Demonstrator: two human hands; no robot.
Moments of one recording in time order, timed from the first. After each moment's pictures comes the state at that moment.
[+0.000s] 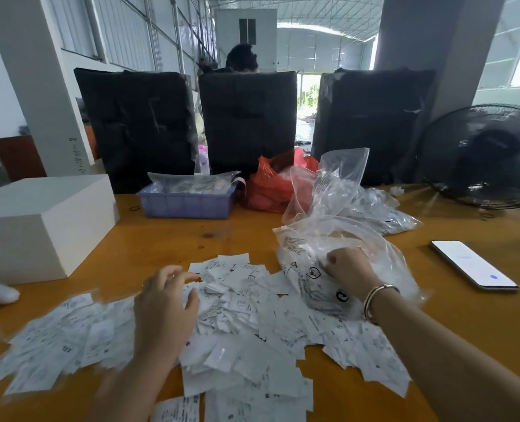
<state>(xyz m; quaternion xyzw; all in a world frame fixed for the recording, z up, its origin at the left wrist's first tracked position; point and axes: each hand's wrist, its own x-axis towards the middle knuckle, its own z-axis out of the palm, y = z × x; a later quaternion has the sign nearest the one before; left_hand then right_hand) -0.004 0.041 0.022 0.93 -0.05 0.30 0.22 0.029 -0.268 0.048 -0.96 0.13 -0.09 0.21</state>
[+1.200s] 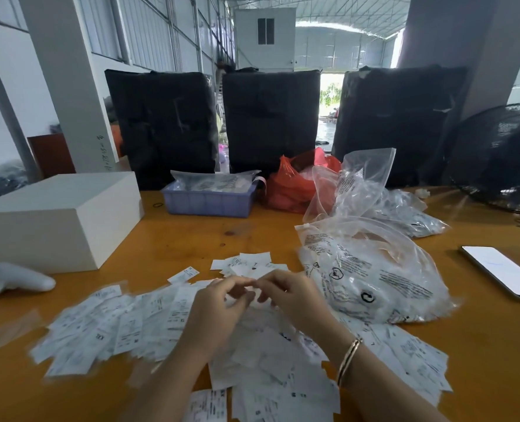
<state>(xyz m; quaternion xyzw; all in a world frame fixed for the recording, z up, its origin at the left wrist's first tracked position) -0.016 0.024 0.026 0.87 -0.16 0.16 0.44 -0.014 -0.135 0.037 -0.85 -0.13 -0.11 0.50</state>
